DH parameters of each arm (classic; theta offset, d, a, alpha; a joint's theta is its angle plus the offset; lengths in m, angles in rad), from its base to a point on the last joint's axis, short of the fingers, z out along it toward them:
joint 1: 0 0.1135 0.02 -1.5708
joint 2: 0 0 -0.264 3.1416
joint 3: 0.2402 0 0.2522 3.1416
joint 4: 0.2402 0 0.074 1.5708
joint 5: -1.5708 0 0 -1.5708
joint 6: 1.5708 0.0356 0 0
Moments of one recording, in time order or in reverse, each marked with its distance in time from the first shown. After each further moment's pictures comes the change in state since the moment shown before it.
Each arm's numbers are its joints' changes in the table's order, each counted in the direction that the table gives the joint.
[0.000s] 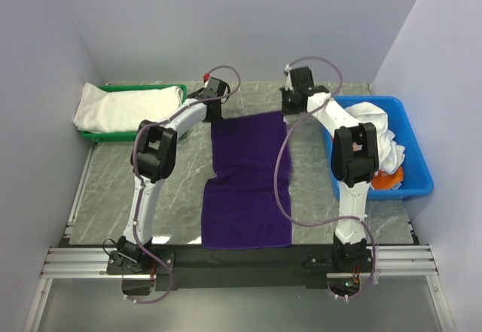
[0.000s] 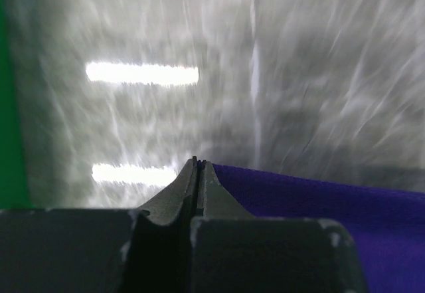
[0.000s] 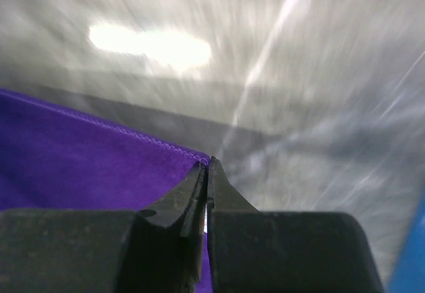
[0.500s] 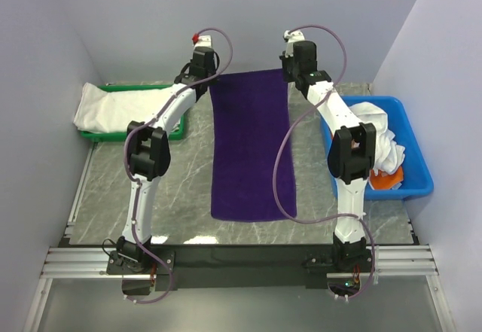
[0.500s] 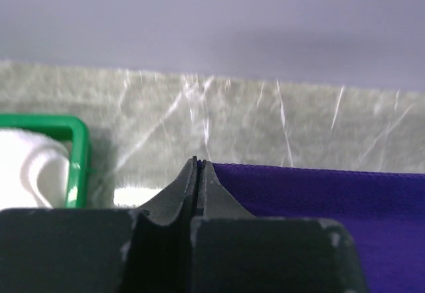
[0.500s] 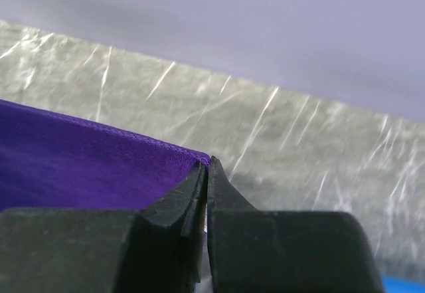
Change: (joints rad) left arm 0.071 -0.004 0.257 -0.231 -0.011 0.114; right arm 0.005 0.049 0.304 -0.217 -0.119 -0.197
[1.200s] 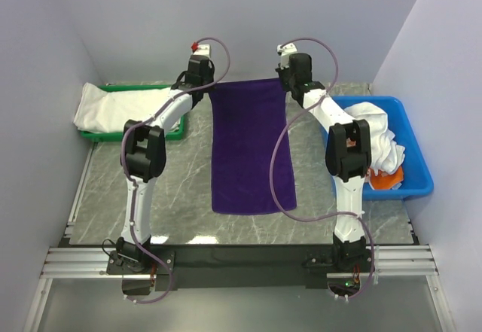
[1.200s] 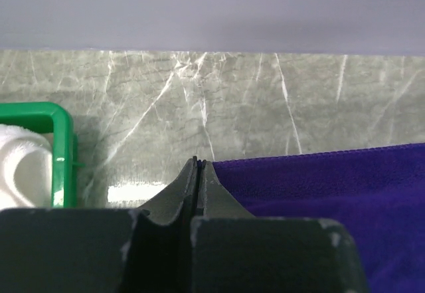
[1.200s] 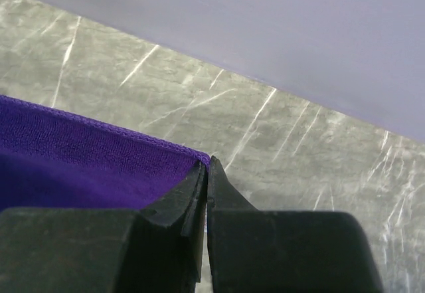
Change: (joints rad) left arm 0.030 -0.044 -0.175 -0.135 -0.109 0.035; right arm 0.000 0.063 -0.109 -0.176 0.000 -0.138
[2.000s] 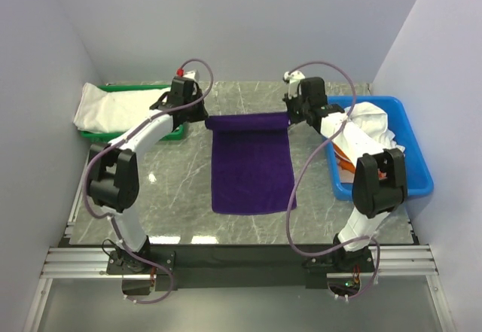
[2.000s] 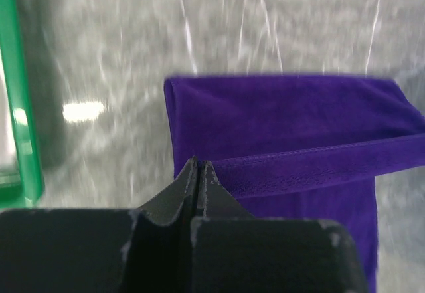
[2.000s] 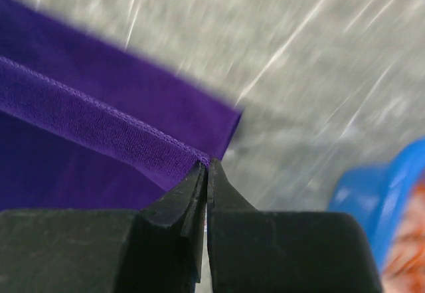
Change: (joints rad) left arm 0.003 -0.450 -0.547 0.092 -0.230 -0.185; right arm 0.017 -0.488 -0.544 0.146 0.151 0.042
